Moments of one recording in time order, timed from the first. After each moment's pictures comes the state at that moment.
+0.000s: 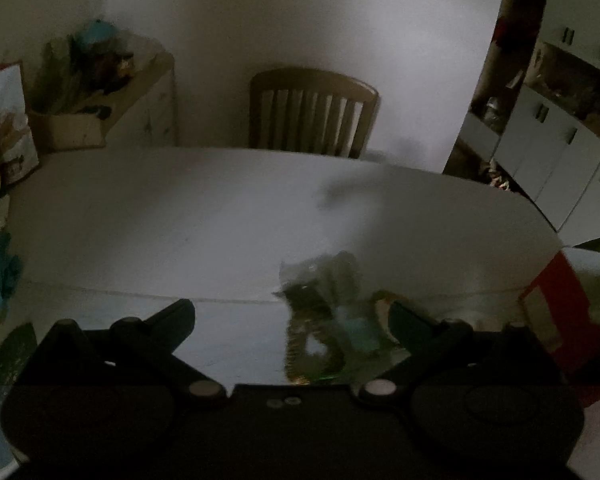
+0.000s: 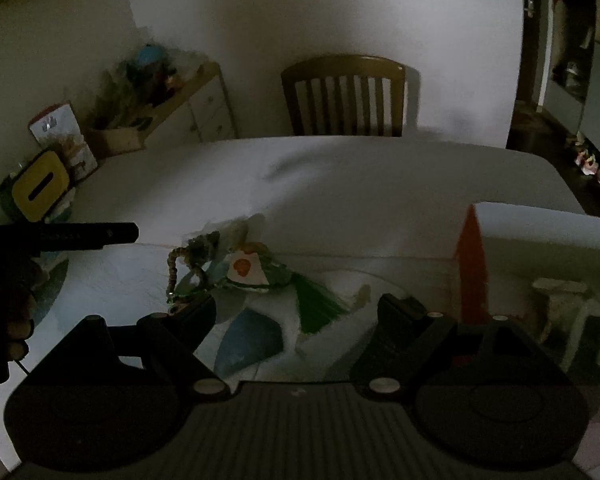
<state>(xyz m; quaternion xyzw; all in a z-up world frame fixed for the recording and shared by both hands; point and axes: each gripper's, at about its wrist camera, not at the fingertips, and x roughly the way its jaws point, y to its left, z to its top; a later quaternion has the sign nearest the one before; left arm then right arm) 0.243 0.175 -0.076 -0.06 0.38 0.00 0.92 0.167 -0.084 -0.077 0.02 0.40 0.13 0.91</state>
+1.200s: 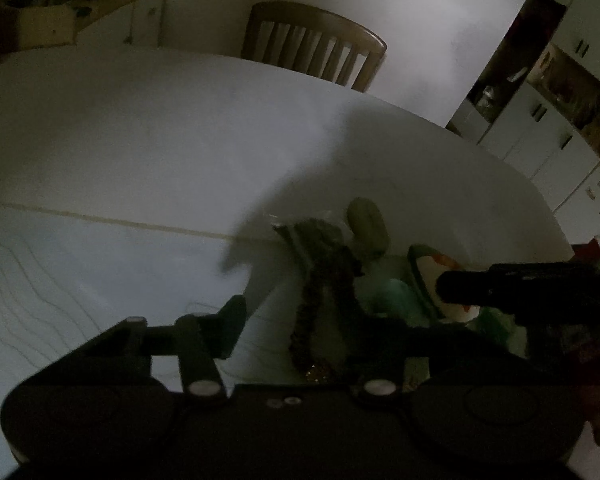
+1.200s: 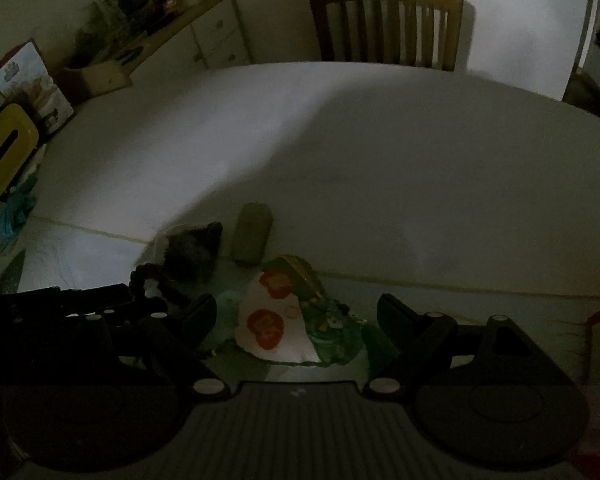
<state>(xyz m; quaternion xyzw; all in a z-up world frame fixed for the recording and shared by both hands) 0.282 0.202 -0.168 -0.14 0.44 -0.05 0.88 0.305 -0.004 -0.175 0.01 0.49 0.16 0.85</state>
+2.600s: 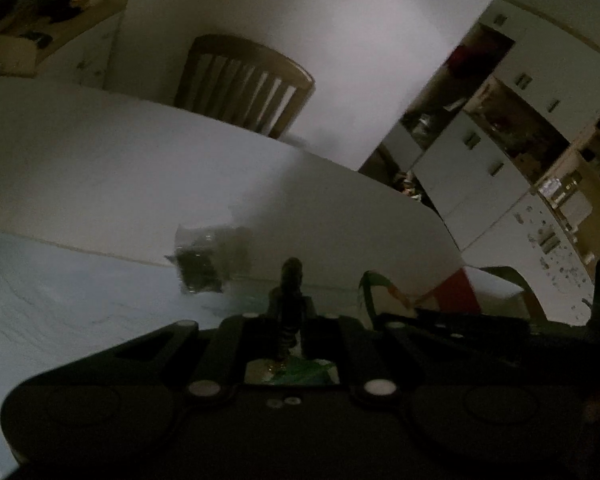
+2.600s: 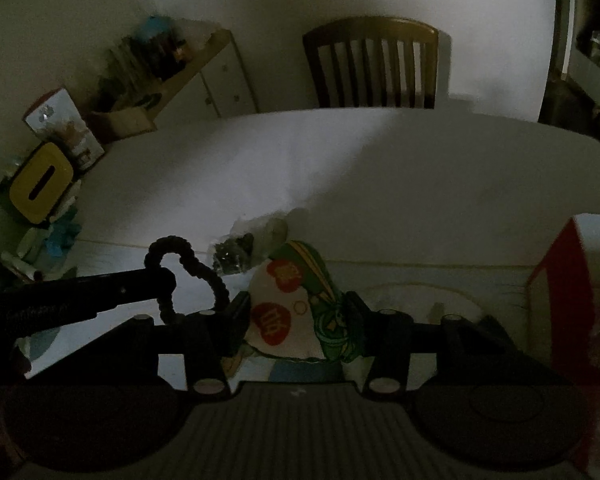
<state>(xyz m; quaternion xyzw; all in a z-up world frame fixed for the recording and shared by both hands) 0.240 0.167 -0.078 -0.19 0.40 -0.13 0.89 0.219 -0.043 -0.087 0.05 0.44 0.16 0.88</state>
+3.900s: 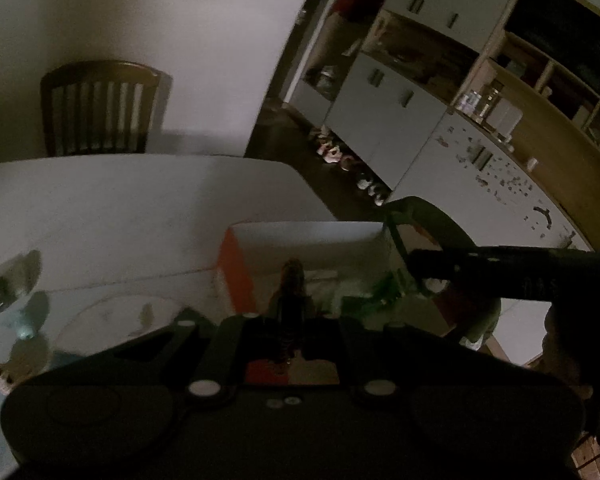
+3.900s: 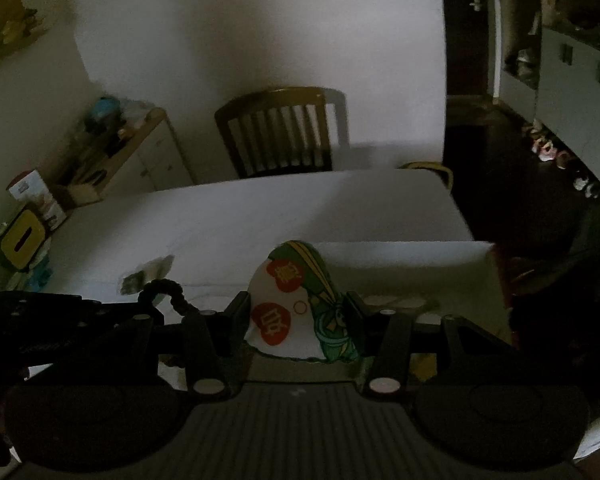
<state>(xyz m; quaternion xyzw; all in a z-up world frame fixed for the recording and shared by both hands) 0.212 -0.078 -0.005 -0.09 0.39 -0.25 0.88 0.138 -0.307 0.004 0.07 0.38 0.09 0.92</state>
